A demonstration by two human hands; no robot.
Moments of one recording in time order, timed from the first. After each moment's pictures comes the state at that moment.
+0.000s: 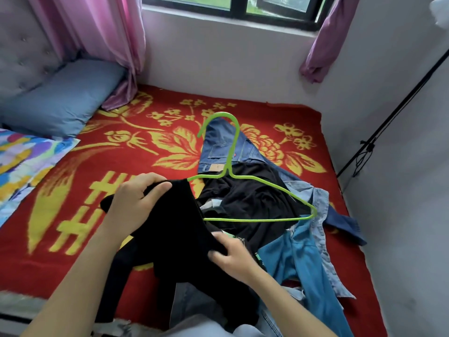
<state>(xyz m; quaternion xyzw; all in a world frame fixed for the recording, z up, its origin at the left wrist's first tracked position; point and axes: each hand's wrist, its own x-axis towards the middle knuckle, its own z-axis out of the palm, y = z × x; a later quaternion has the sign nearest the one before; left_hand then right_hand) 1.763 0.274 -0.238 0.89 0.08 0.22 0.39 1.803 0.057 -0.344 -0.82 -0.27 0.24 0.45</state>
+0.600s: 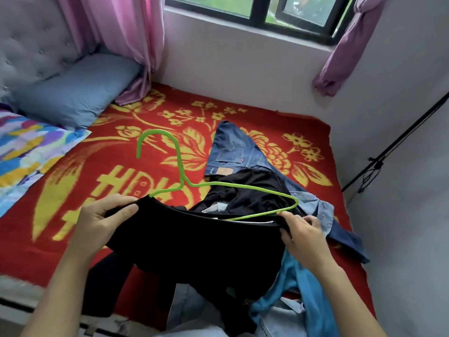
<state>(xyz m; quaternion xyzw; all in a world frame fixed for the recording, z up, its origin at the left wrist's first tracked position) 1.705 0.327 -0.273 0.78 0.12 0.25 0.55 1.862 -0.026 -0.304 -0.92 -0.32 -0.20 0.09</state>
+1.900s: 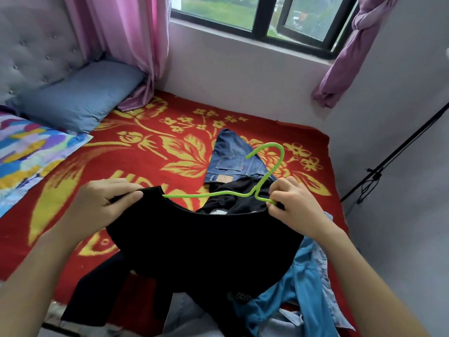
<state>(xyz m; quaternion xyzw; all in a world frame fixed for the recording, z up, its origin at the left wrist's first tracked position) 1.725 0.353 -0.240 0.91 -0.02 0.25 0.33 1.887 0.023 -0.211 -0.89 -0.44 -0.05 0.15</state>
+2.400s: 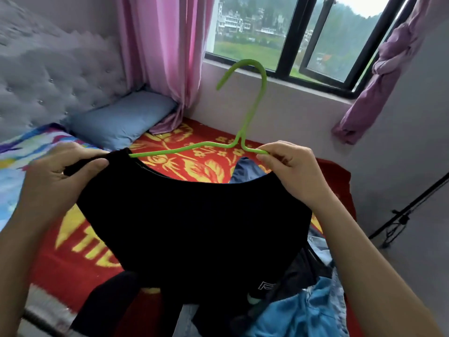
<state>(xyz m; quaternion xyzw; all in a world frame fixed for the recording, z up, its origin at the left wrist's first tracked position) 1.688 0.419 -0.199 0.84 0.11 0.43 0.31 1.893 0.098 -0.114 -0.79 -0.46 -0.12 0.39</state>
